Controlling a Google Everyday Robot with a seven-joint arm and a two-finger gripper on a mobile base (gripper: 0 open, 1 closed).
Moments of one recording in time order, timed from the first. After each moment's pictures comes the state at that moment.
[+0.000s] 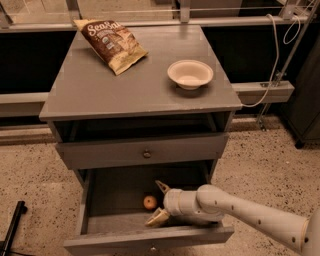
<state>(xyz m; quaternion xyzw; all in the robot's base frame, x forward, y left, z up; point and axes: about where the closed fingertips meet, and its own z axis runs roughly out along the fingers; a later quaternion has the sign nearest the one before) 0.536 0.032 0.396 -0.55 0.67 0.28 0.43</state>
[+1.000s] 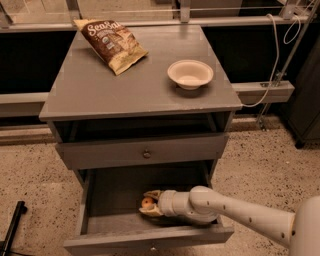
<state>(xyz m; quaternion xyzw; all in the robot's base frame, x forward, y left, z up) 0.542 0.052 0.377 -0.55 0.67 0.27 0.43</state>
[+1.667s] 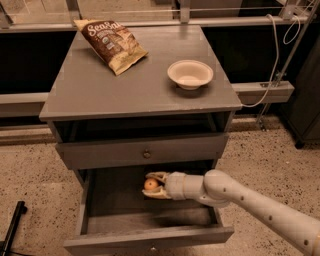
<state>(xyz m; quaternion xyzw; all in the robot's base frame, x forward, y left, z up) 0.558 0.036 0.494 -0.56 0.59 0.28 0.50</state>
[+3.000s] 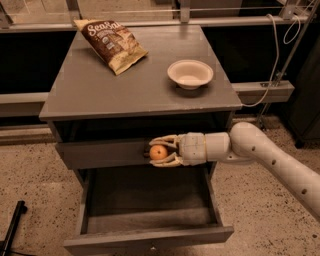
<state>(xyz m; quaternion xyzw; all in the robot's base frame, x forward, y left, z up) 0.547 0.004 0.706 -0.65 0.44 0.29 0.55</state>
